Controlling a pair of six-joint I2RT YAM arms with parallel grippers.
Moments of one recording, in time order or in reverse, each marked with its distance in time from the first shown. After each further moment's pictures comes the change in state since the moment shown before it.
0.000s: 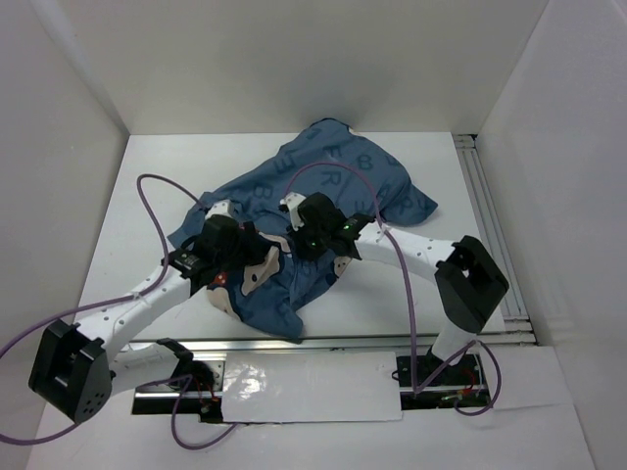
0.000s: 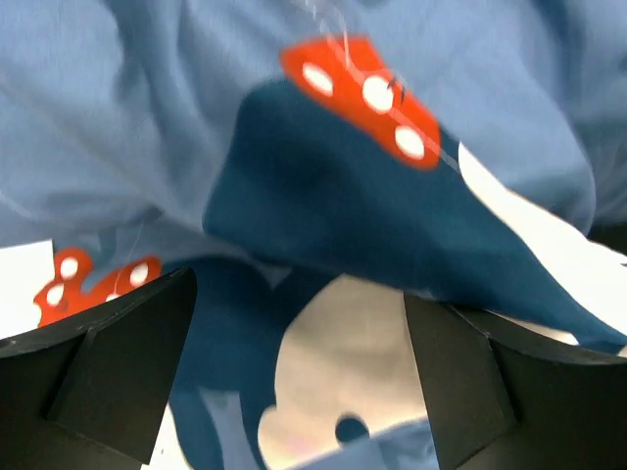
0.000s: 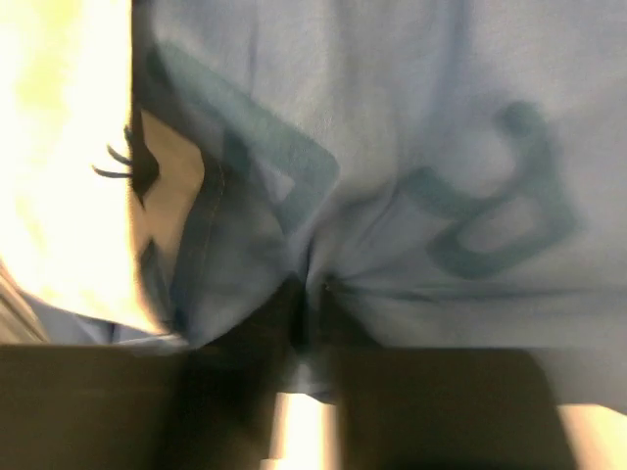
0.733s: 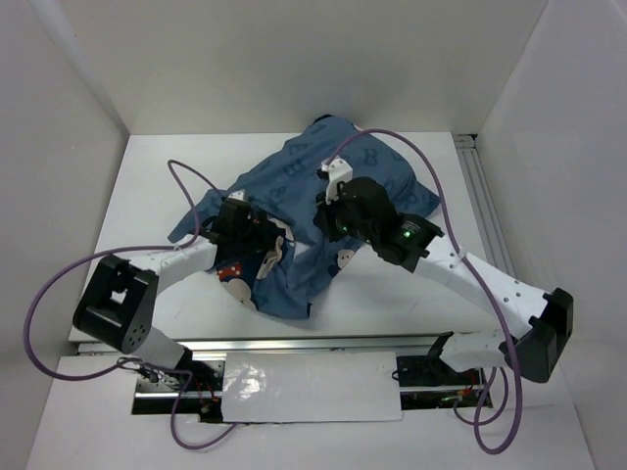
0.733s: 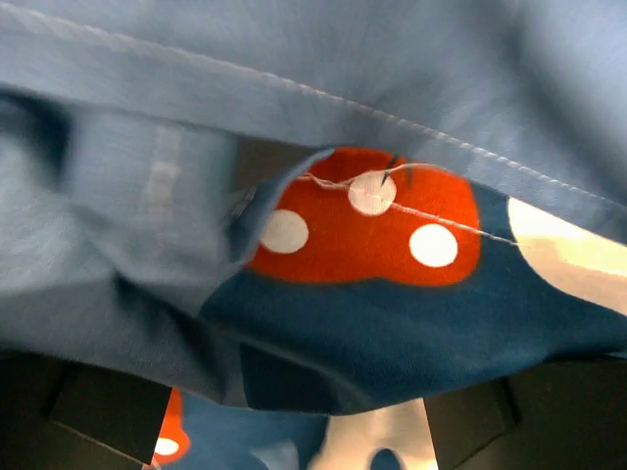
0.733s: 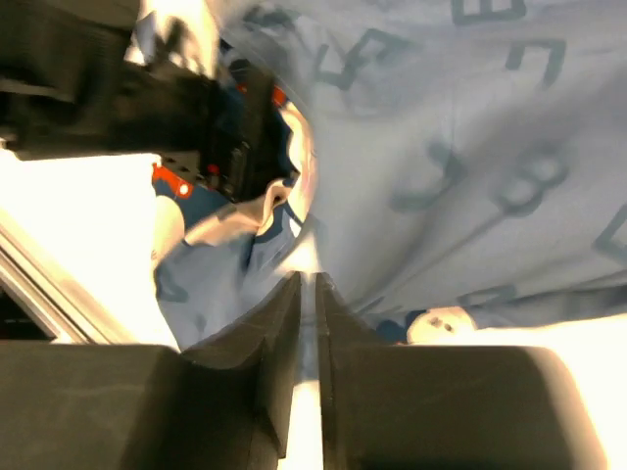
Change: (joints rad) left arm 0.100 0.394 0.097 0.246 0.118 0.059; right arm 0.015 -0.393 0.040 -0.085 0.194 0.132
